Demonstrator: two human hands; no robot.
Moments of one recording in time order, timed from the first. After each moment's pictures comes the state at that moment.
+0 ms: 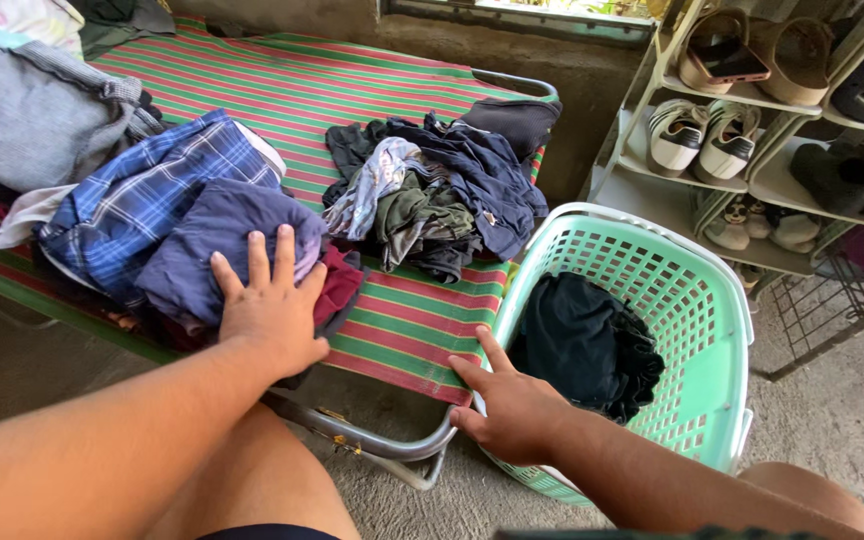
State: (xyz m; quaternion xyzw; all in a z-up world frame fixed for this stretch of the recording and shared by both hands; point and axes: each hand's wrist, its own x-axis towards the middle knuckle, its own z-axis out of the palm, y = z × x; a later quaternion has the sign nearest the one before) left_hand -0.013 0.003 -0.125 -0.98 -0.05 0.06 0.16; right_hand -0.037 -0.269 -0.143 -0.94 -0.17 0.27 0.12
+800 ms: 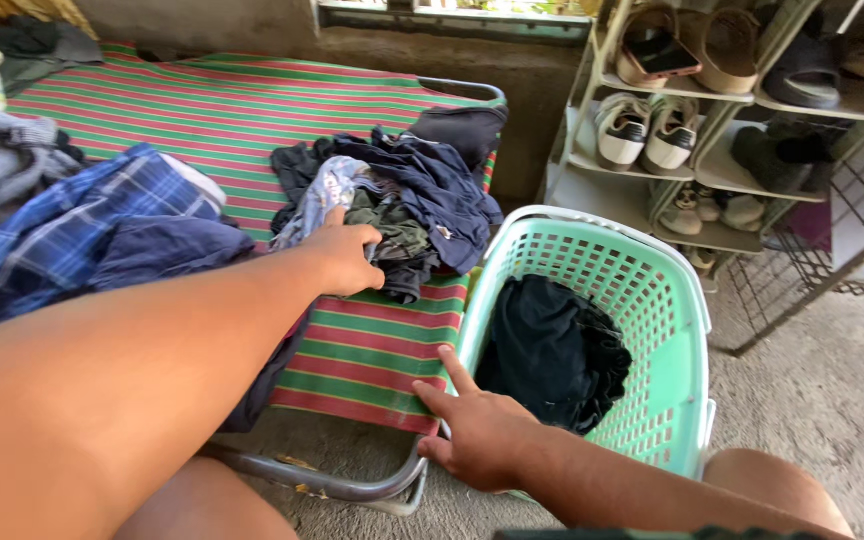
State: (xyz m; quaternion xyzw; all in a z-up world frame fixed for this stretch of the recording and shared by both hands) left_hand 0.139 -0.058 -0.128 -0.99 0.03 0.08 -0.09; right_hand -0.031 -0.278 -0.147 -0.93 -0.21 0.27 0.13
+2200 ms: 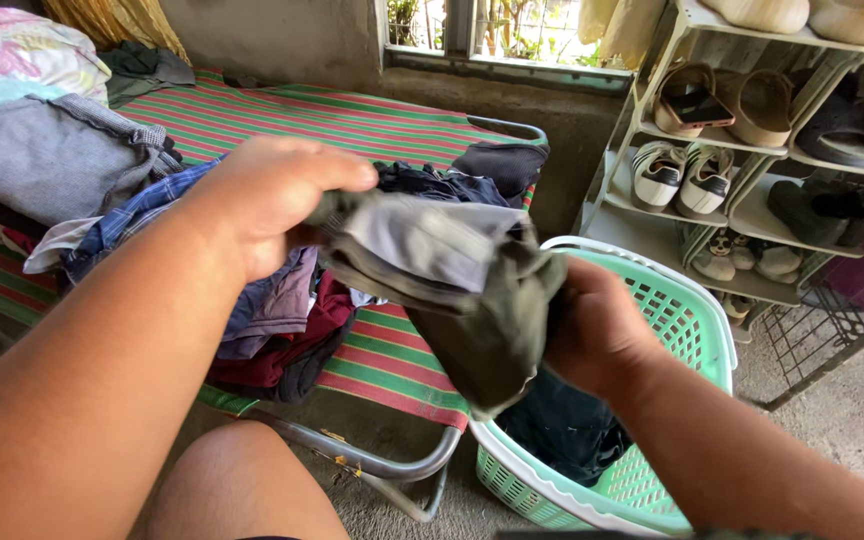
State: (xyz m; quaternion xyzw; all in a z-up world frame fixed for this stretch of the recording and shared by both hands) left_hand 0.008 -0.019 0.026 -0.70 0.01 -0.01 -0.72; right_hand 0.008 -0.309 -0.069 -0.47 -0.04 0.23 0.85
